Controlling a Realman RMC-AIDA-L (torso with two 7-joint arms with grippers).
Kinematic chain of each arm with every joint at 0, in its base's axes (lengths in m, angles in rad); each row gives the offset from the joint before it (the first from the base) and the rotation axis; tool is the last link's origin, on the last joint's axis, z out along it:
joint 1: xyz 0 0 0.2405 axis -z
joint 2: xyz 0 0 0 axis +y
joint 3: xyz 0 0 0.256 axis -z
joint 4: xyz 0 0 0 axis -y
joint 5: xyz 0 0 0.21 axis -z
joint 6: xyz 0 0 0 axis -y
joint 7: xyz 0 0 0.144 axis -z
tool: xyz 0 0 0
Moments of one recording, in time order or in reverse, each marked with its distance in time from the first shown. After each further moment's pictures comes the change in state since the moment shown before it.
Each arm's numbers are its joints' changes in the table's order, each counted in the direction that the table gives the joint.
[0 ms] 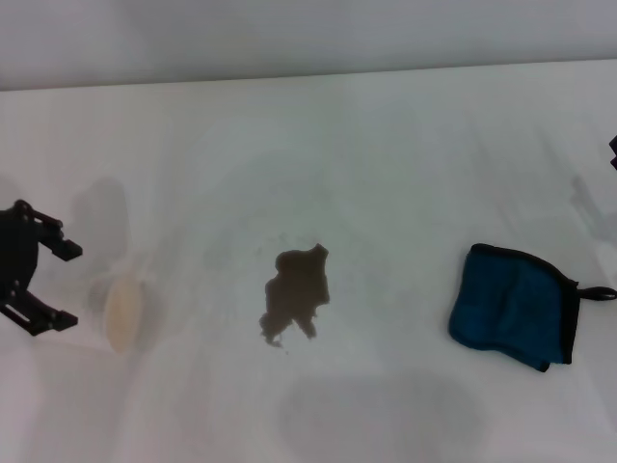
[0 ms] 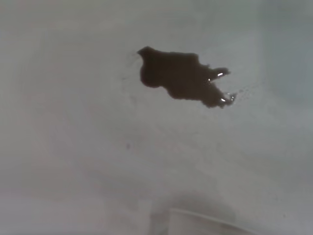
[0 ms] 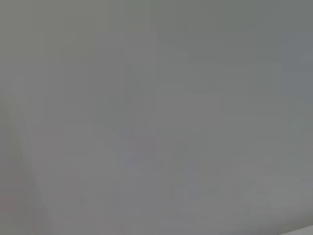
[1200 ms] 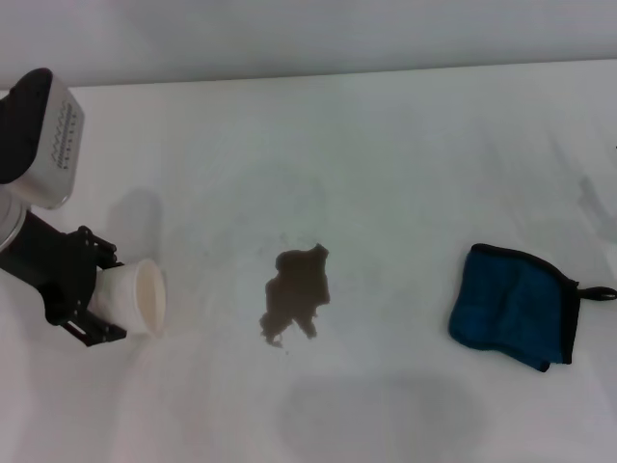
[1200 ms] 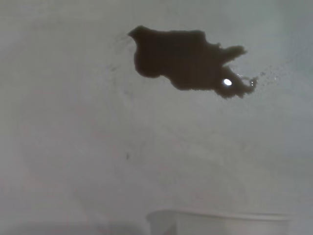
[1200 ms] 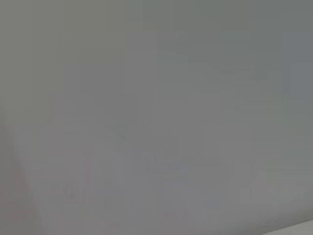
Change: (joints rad) left arm -0.049 0.004 0.001 -0.330 -0.025 0.295 0.067; right arm 0.011 -0.003 0.001 0.017 0.000 0.019 0.000
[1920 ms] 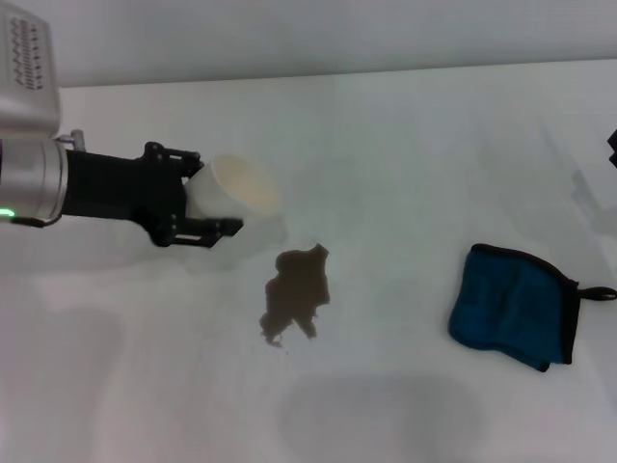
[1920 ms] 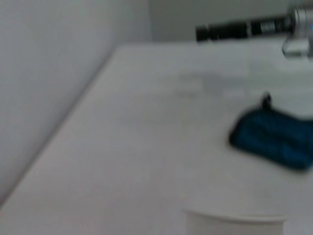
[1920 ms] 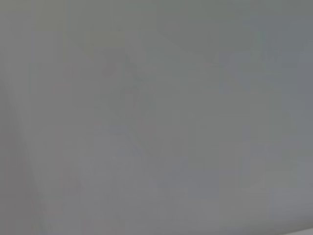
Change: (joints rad) left arm -0.130 0.006 0.001 -0.053 0.601 -0.085 -0.079; right arm -0.014 0.000 0.038 0.048 0.000 0.043 0.003
